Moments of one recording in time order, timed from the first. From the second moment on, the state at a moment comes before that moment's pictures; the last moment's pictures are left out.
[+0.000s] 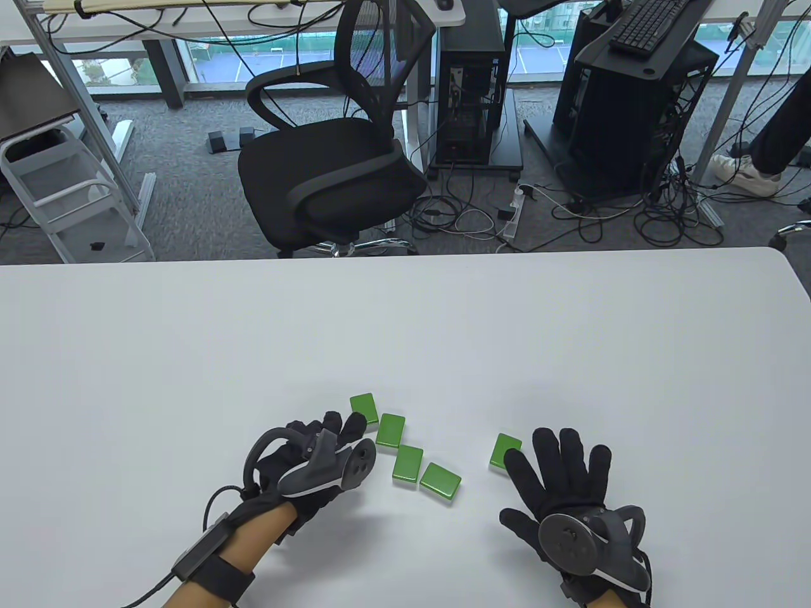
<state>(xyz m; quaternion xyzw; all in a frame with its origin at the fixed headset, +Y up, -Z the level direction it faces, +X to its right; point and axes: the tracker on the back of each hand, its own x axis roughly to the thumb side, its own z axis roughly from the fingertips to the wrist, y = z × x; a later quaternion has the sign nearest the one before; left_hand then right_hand) -0.135 -0.733 -0.313 -0.05 -0.18 -0.16 0.97 0.181 -0.727 -0.214 0.16 -0.10 0.98 0.08</state>
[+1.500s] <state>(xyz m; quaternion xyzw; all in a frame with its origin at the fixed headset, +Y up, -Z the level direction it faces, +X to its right) -0.169 -0.710 -0.290 -0.09 -0.25 -0.03 0.96 0.183 -0.730 -0.214 0.15 -0.08 0.98 0.07</state>
